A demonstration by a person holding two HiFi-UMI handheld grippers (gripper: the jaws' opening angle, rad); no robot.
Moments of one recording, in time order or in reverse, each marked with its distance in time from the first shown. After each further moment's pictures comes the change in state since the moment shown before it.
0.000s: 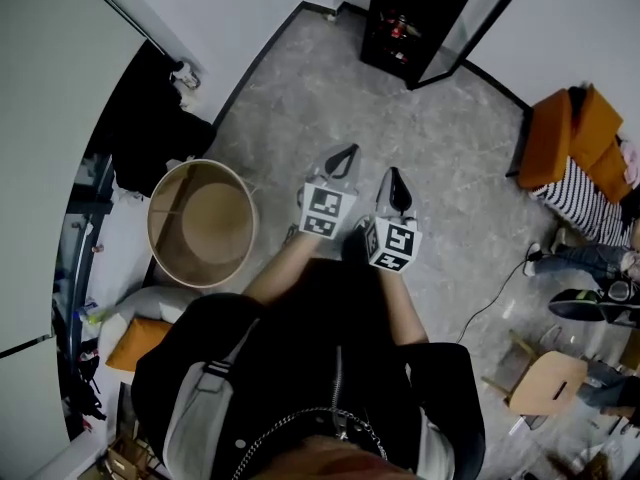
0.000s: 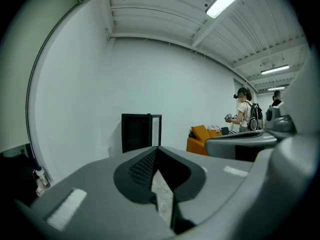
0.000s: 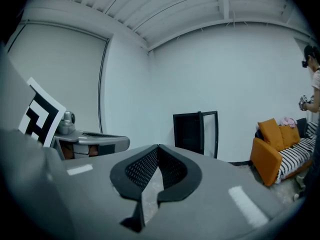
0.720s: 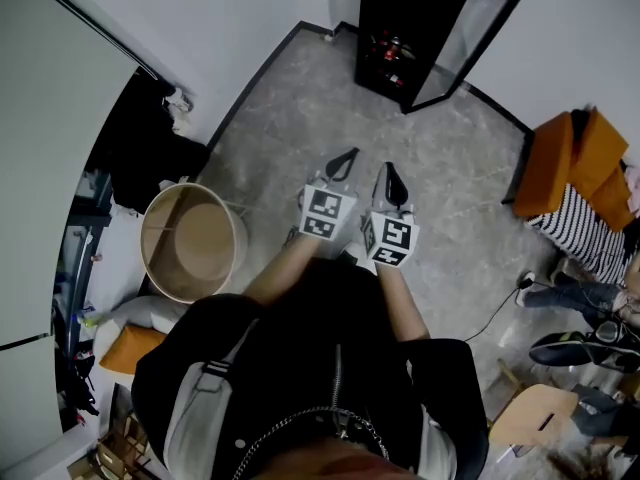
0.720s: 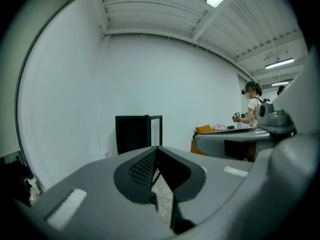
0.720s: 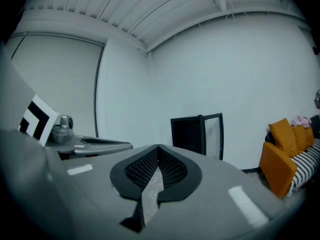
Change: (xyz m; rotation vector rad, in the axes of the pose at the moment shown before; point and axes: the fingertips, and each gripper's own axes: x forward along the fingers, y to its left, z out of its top) left arm 0.144 -0.028 0.049 0.020 0.004 0.034; right arm 0.100 -0.110 0.055 -0.002 -0.029 0.089
